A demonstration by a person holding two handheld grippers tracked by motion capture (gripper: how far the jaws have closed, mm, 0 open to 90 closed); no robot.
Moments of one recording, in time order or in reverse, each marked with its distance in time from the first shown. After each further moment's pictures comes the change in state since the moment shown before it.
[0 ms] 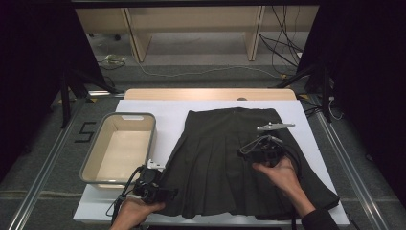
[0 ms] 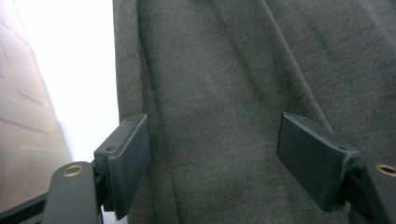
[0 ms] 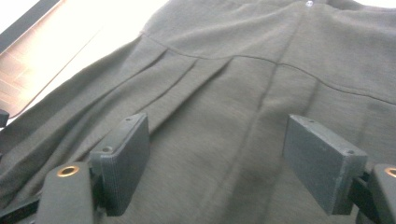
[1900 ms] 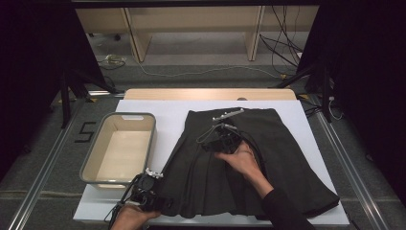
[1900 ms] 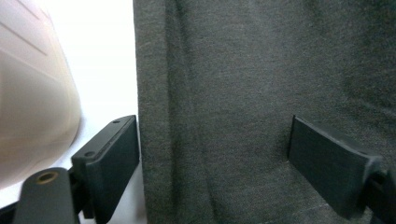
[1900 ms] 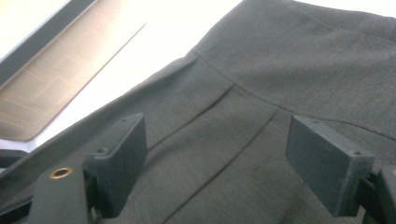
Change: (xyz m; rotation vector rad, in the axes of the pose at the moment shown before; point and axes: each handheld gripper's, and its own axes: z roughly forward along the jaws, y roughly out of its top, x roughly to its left) left arm 0.011 -0.022 0.016 0.120 0.087 0.004; right arm 0.063 0.053 0.077 0.090 0.051 -0.089
